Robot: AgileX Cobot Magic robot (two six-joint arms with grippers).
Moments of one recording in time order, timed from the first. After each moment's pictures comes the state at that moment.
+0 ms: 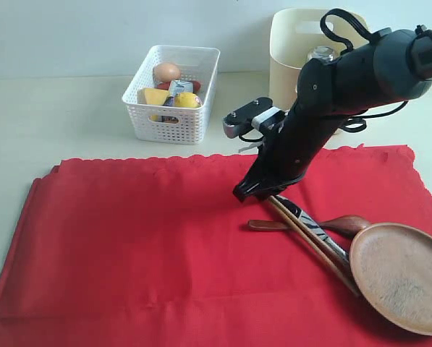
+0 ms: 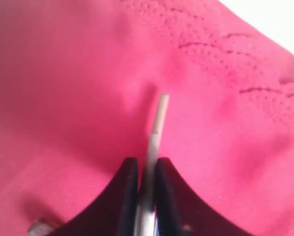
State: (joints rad) left arm -0.18 0.01 0.00 0.07 0.08 0.03; right arm 0.34 2.04 -1.20 0.25 0.57 -0.43
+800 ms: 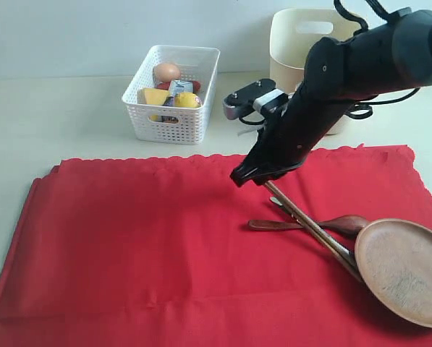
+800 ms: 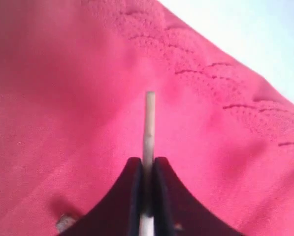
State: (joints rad) left arm -0.18 0.01 0.00 0.07 0.08 0.03; right arm 0.34 1.97 -1.20 0.28 0.58 -0.43
